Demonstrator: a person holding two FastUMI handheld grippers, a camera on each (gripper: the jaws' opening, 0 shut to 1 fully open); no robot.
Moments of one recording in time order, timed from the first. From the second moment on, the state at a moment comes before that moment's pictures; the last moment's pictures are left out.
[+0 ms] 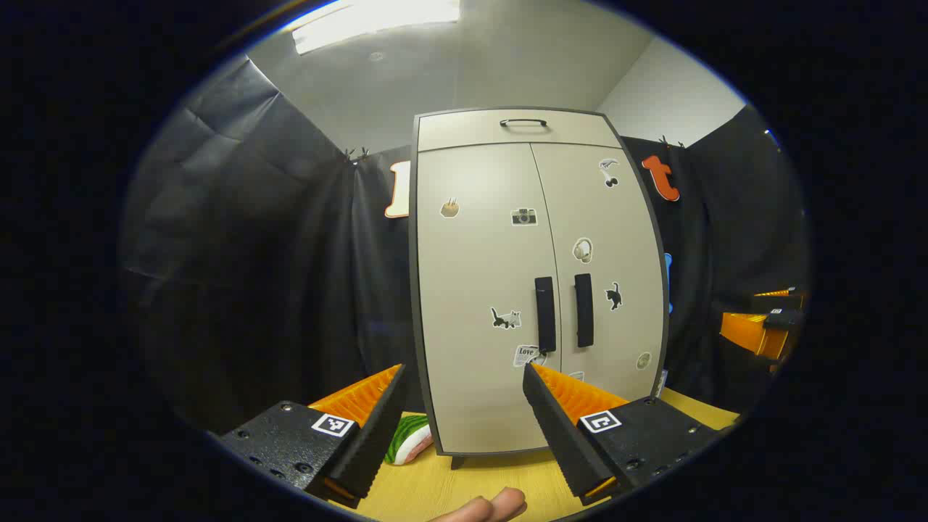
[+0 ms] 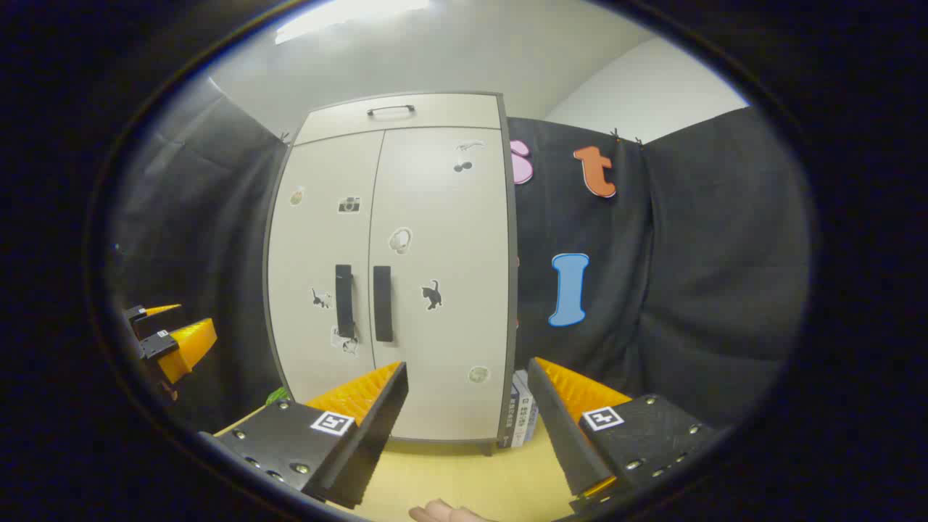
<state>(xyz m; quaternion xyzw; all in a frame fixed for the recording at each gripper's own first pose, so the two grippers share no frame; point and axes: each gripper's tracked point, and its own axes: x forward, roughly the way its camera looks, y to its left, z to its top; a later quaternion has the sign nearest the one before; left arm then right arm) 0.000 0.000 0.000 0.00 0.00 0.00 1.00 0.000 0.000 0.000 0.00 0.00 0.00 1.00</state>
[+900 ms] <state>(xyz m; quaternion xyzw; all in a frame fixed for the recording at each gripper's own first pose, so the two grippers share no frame) -0.014 0.029 -0.012 -0.03 0.01 0.00 1.00 -0.003 0.018 -0.009 -0.01 0.01 0.01 1.00</state>
